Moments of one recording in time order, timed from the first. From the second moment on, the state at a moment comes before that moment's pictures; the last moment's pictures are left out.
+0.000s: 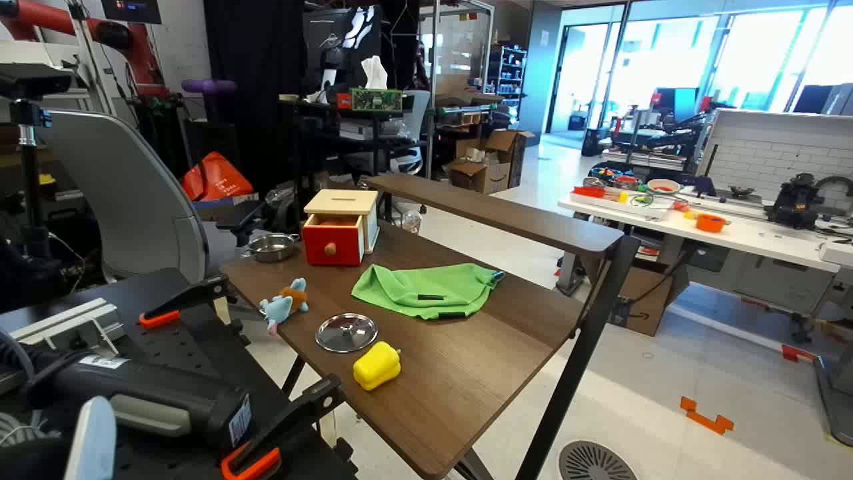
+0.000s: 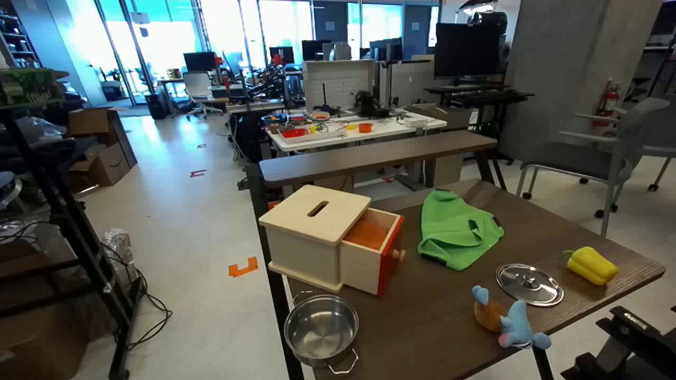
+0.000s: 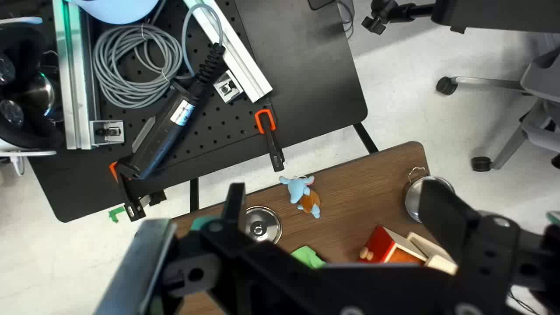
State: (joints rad) arm 0.09 -0.61 0.29 -2.37 0.25 1.65 0.57
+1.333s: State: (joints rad) arm 0.05 -0.03 0.28 -2.56 -0.06 2.34 0.74
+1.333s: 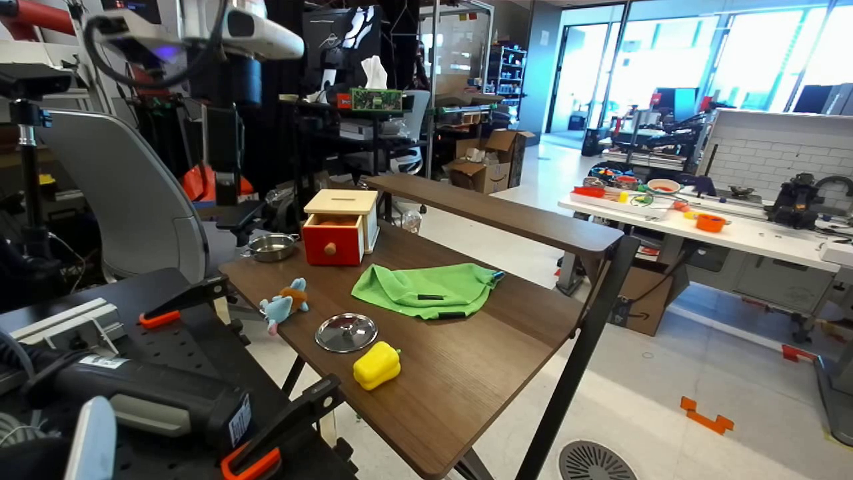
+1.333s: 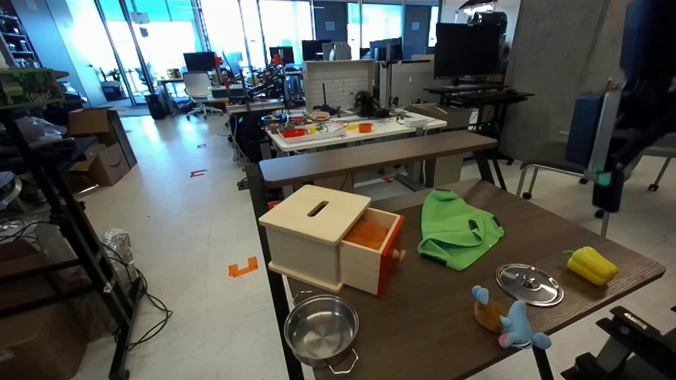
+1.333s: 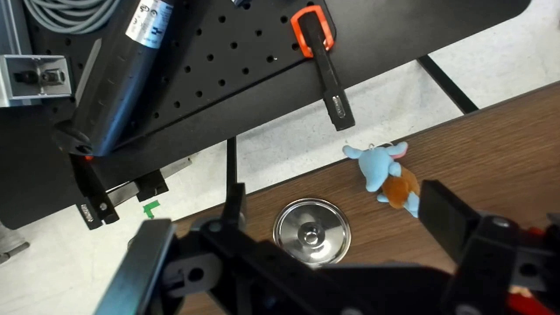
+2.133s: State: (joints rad) arm 0.24 0.37 0.00 -2.51 -0.52 2.90 1.01
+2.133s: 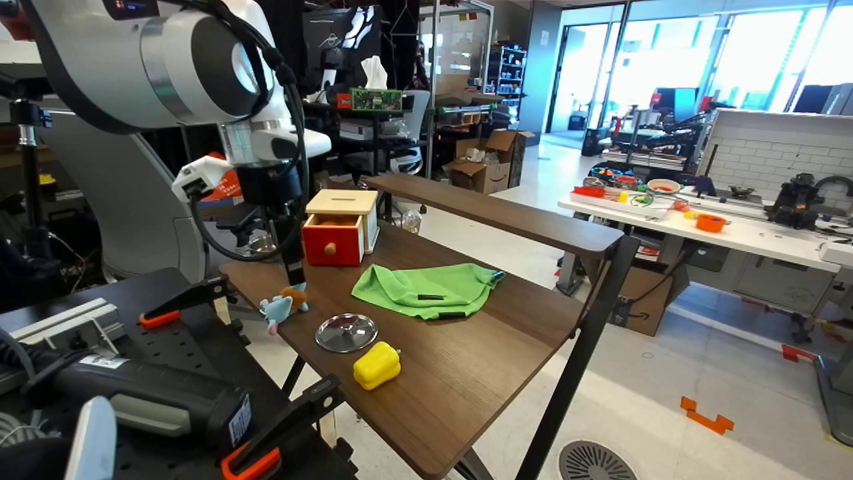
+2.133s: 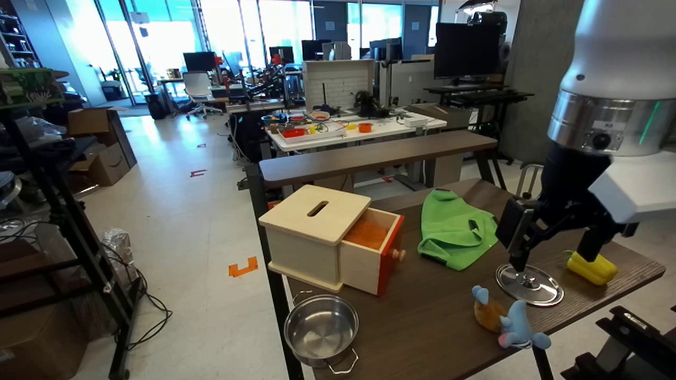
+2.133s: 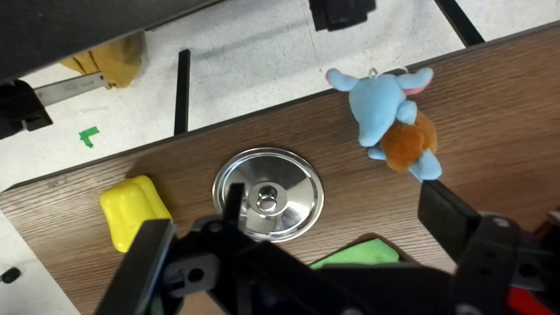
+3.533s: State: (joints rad) arm 0.21 0.65 0.11 -2.33 -0.27 3.02 0.77
